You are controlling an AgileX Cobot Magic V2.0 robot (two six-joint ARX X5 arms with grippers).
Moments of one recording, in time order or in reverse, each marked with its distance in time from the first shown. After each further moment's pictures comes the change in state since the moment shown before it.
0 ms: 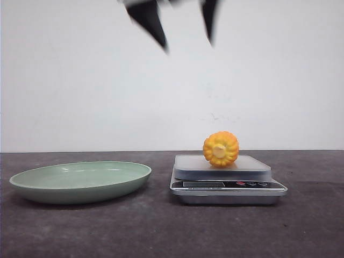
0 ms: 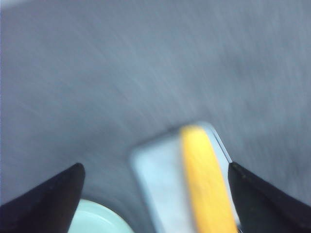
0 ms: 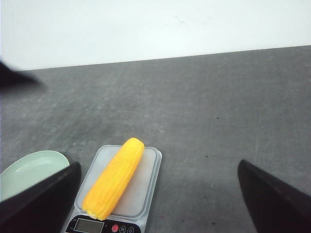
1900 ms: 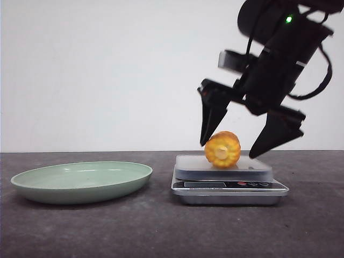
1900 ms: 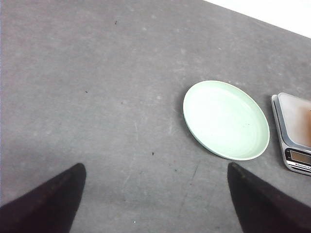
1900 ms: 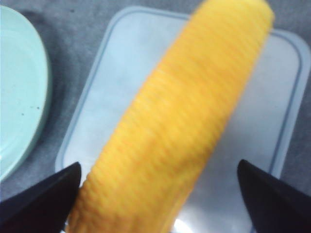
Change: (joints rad) left arm 0.356 -1.625 -1.095 -0.386 -0.015 -0.250; right arm 0.383 0.955 0.002 0.396 0.052 0.124
